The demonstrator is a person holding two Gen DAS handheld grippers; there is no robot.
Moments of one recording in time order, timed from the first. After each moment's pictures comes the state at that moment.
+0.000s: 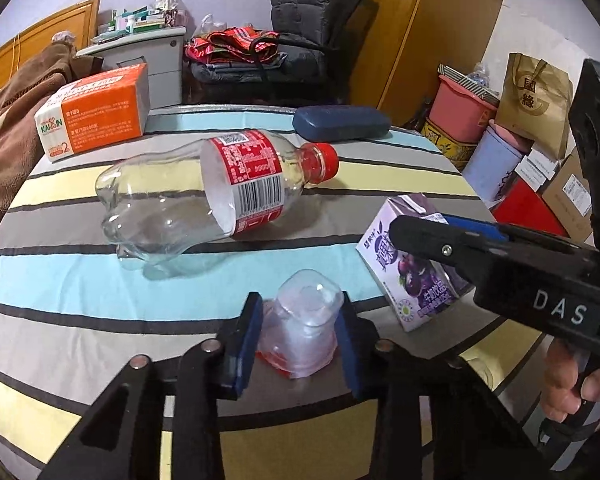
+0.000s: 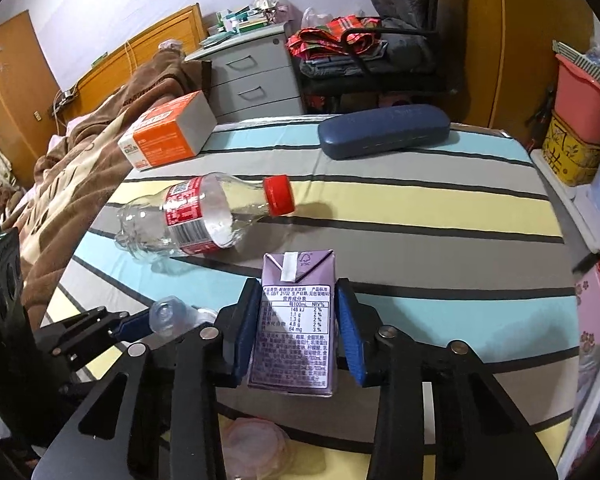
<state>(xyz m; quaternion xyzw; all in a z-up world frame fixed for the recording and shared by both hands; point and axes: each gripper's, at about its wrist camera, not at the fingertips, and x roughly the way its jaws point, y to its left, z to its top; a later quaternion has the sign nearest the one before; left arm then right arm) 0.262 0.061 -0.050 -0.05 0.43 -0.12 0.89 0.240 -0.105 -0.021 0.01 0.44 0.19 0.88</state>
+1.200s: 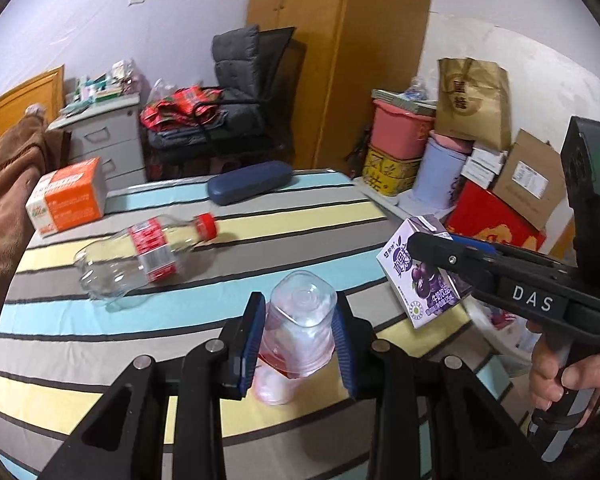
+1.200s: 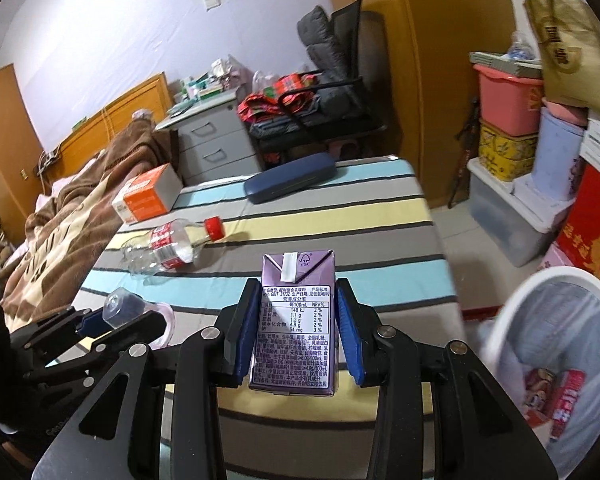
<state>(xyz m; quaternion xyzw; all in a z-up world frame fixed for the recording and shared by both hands) 0.197 -0.013 0.021 -0.01 0.35 -0.18 0.92 0.176 -0.189 0.017 0.07 0.36 0.12 0.92</state>
